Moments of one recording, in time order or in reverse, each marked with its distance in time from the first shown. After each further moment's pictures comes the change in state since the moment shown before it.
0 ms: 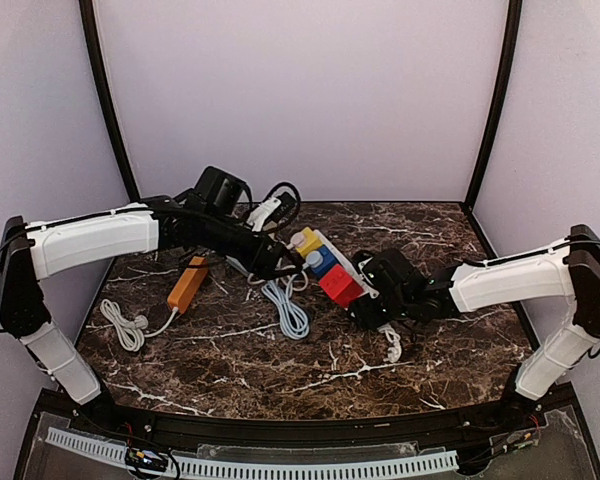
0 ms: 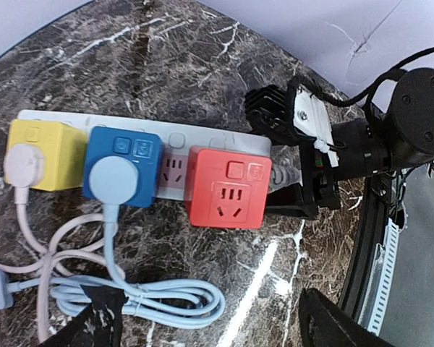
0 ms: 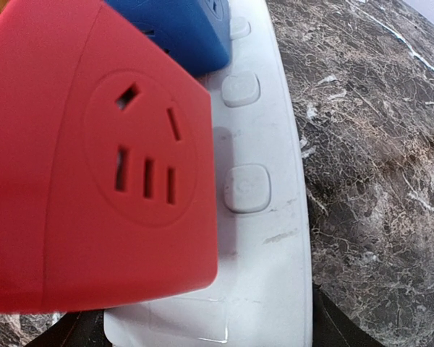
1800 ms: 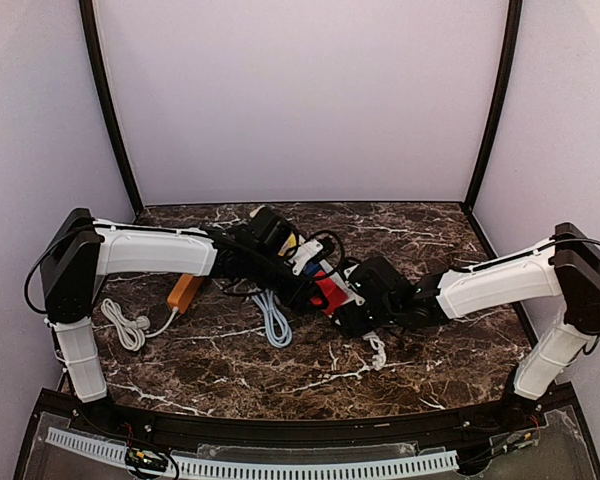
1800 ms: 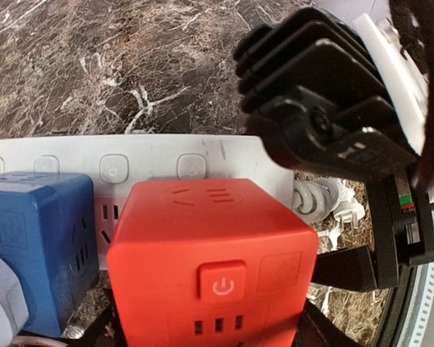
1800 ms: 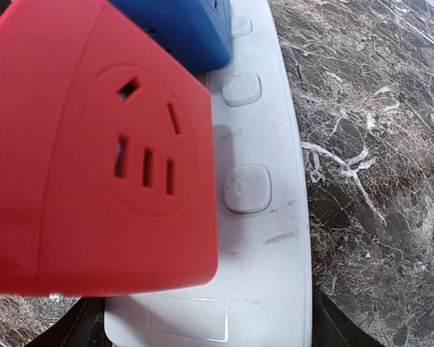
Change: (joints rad) left arm -0.134 0.283 0.033 0.134 -0.086 0.023; right arm 0.070 0.068 0.025 0.068 -0.033 0.047
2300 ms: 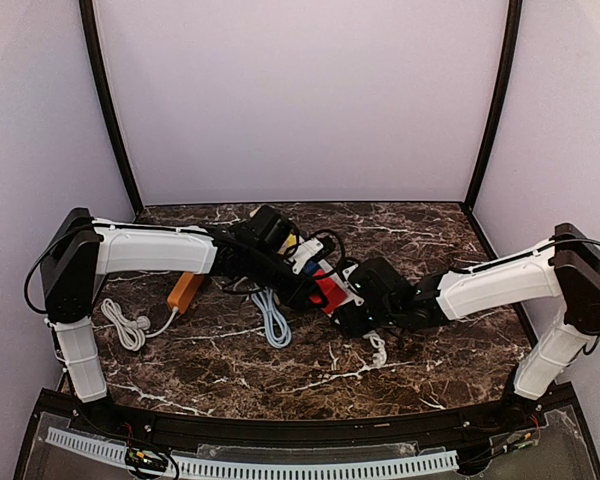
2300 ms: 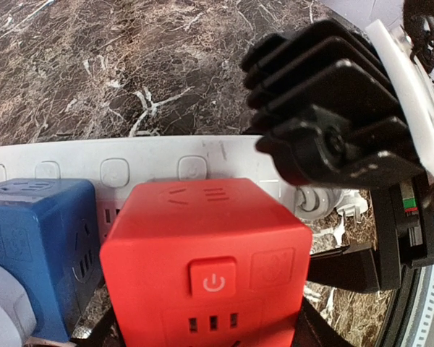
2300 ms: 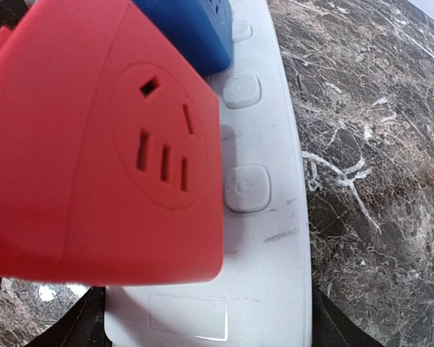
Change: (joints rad) left arm 0.000 0.000 0.017 -0.023 -0.014 0.031; right arm 0.005 0.000 -0.005 0.017 0.016 -0.030
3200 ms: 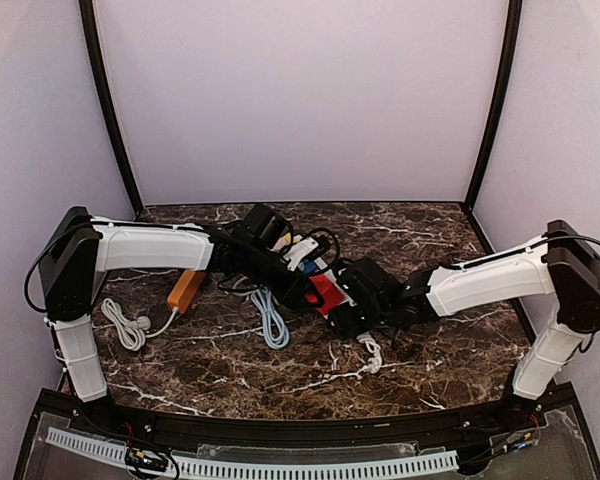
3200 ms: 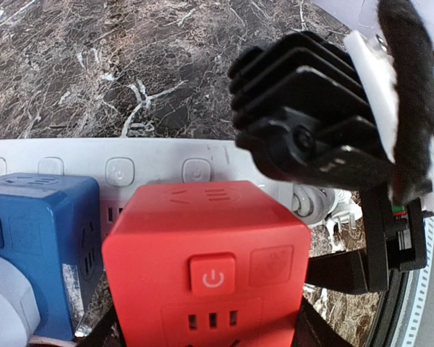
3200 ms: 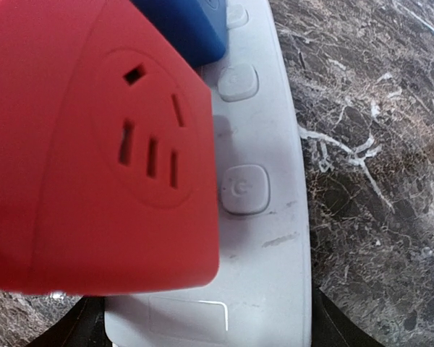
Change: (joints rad) left arm 0.039 -0.003 -0.003 -0.018 0.079 0.001; right arm 0.020 0.043 0.079 -0.117 0.048 0.100
